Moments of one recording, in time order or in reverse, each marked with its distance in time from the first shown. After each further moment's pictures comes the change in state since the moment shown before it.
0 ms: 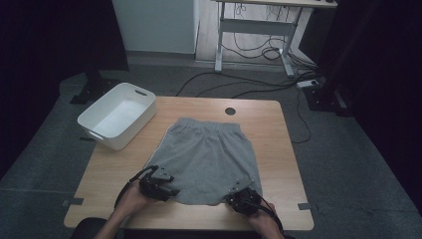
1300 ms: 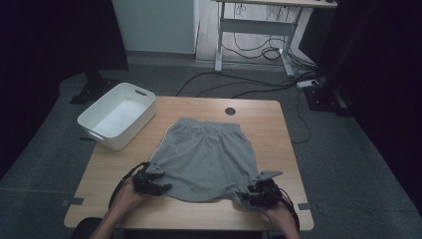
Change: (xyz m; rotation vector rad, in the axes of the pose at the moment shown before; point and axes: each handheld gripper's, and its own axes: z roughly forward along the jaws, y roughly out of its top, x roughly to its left) left arm 0.023 -0.015 -0.008 0.024 0.099 -0.083; right arm -0.048 -0.026 -0.030 -0.078 0.012 0.196
